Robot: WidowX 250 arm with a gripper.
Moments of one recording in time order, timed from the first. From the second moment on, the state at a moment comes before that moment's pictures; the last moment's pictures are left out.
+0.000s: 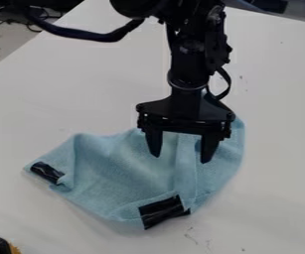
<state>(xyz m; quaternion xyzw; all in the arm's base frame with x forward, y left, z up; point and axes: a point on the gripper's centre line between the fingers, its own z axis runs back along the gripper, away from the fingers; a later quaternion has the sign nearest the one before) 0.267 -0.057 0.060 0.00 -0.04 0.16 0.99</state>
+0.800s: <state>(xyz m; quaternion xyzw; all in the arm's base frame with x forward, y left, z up) 0.202 -0.075 0.061 0.01 -0.08 0.26 0.96</state>
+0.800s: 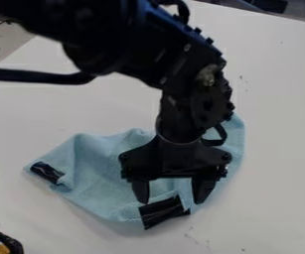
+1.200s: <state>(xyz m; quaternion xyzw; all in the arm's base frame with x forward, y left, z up) 0.190 -0.063 0.035 -0.04 -0.07 0.29 0.95</state>
